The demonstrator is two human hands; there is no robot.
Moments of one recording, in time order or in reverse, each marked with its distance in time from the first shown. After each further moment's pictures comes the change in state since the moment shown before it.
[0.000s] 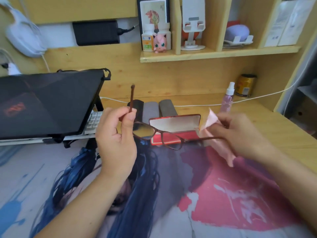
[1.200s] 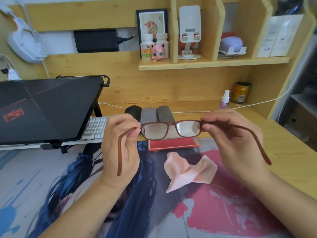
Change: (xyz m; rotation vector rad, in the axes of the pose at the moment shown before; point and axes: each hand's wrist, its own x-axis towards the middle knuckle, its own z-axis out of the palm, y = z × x) left_hand 0.003 0.000 0.003 0.022 -0.071 0.365; right_hand -0.018 -0.014 0.021 0.134 0.412 -0.572
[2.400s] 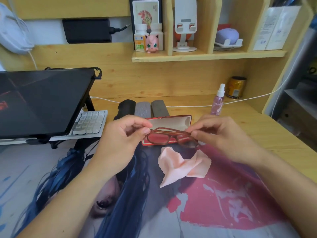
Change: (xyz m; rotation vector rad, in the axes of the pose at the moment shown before) left_hand 0.011 0.012 -0.001 -0.263 -0.429 -0.772; right_hand 0.010 0.030 -0.013 0.079 -0.479 0.421
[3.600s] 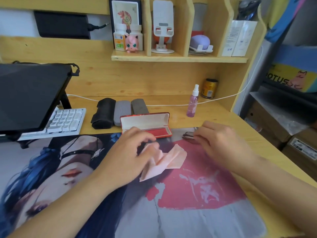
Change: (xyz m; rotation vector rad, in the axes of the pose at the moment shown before) left_hand -0.025 -0.012 0.039 0.389 -0.281 0.114; right_hand -0.052 0.017 -0.035 -1.031 0.066 -0.176
